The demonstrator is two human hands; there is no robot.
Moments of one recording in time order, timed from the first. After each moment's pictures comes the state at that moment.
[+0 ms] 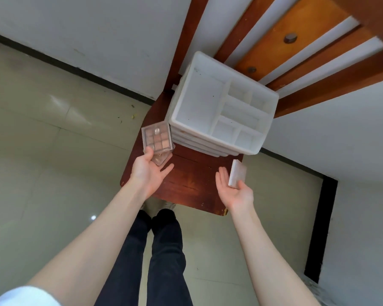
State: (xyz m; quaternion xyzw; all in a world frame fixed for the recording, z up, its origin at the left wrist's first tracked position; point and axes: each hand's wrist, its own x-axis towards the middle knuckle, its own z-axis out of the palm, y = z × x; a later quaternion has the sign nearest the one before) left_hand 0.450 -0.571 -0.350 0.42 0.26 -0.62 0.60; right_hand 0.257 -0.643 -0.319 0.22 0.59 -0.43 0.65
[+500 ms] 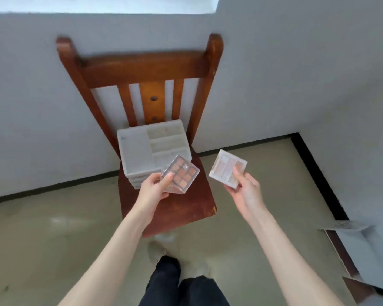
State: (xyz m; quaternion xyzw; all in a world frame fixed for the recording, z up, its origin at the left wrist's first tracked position) left_hand 0.397 -0.586 -0.169 0.61 -0.28 -0.65 0.35; right_hand 0.179 -0.588 -0.139 -0.11 0.61 -0.52 0.59
